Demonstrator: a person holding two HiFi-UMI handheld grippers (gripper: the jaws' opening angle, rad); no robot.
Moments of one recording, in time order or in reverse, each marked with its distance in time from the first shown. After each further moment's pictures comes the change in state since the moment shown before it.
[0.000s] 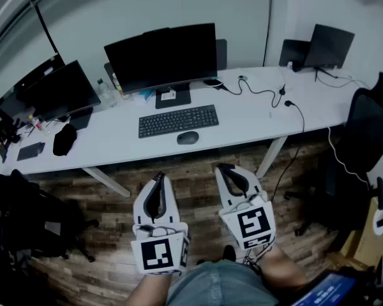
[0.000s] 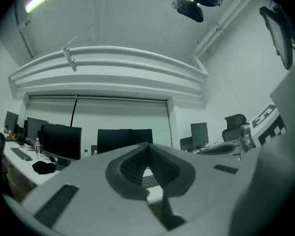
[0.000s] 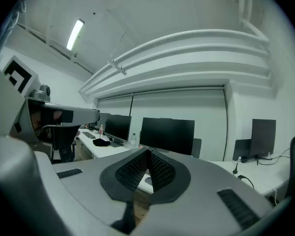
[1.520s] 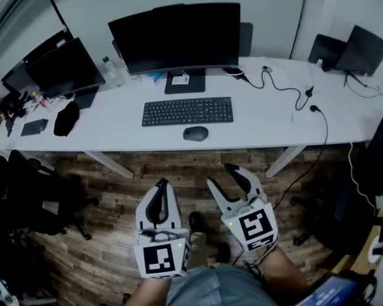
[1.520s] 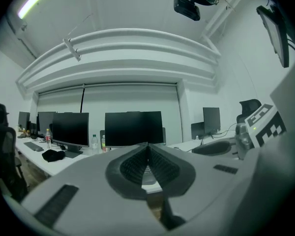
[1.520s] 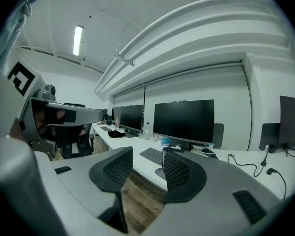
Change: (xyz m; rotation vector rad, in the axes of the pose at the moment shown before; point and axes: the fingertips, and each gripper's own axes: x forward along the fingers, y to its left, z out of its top) left arm 0.056 0.001 -0.070 0.006 0.157 0.135; right arm 0.071 -0.020 -0.067 0.040 0.082 0.256
